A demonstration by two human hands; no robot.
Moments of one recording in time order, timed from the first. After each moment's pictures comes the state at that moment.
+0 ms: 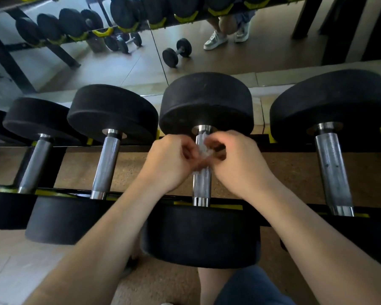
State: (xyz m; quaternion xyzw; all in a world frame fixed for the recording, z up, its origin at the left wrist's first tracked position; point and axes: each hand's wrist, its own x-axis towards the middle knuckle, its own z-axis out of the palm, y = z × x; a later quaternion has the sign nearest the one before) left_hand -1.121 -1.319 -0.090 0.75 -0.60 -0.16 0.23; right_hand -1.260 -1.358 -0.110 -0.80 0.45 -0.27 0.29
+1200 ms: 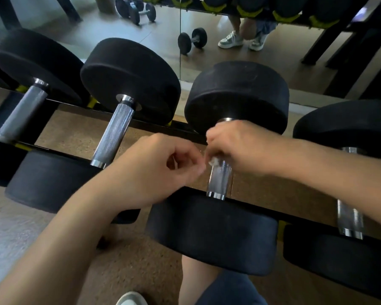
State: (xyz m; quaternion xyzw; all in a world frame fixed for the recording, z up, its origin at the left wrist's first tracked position) left_hand -1.075 -1.252 -0.072 0.67 -0.64 -0.26 0.27; right_hand -1.224 -1.395 -0.086 -1.00 0.08 0.00 0.05
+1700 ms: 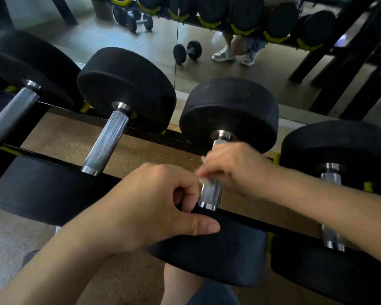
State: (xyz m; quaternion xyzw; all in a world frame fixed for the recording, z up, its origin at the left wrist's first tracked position) left_hand -1.092 -1.232 -0.064 0.66 -0.66 -0.27 0.25; right_hand -1.239 -1.393 -0.098 -0.99 0.06 -0.07 0.08
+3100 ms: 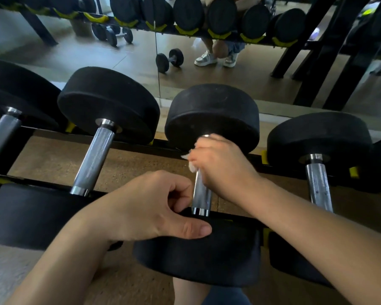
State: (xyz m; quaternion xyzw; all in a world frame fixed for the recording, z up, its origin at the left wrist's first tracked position) left_hand -1.083 -1.255 -0.066 0.57 -0.69 -0.39 0.21; right_hand -1.221 -1.376 -0.108 -0.96 0.25 -0.14 -0.03
